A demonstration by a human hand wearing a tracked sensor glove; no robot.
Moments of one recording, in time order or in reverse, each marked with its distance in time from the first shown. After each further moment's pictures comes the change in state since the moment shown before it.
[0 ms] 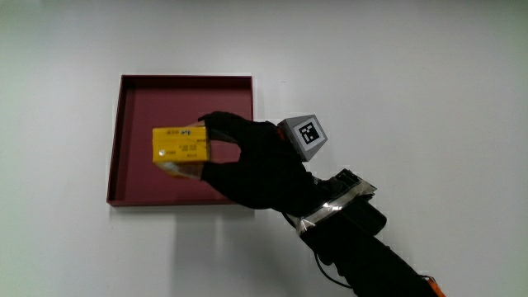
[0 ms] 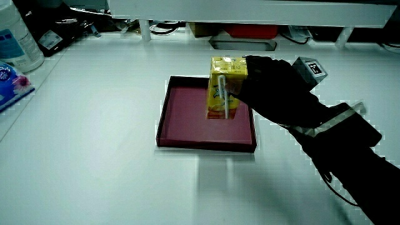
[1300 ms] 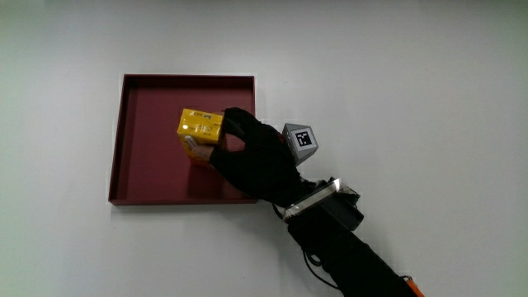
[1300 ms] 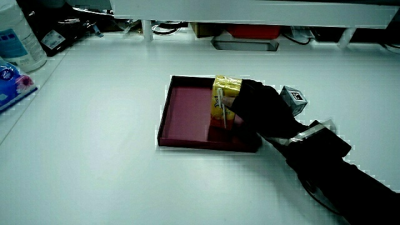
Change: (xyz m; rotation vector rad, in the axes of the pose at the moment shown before) arm 0.096 -0.017 0.013 0.201 0.076 -0.242
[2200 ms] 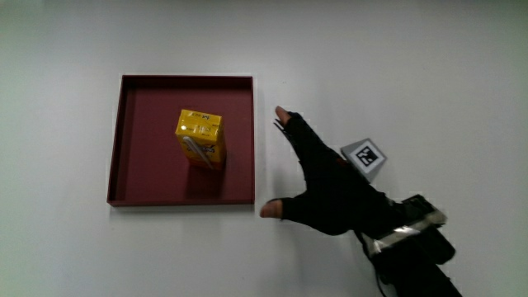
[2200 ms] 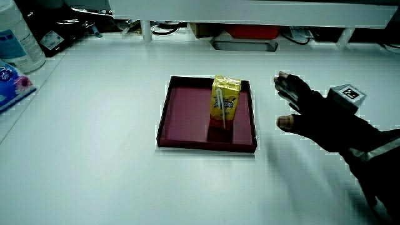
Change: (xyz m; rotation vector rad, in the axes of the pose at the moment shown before) arm -0.081 -0.062 0.043 -0.323 -0.283 -0.166
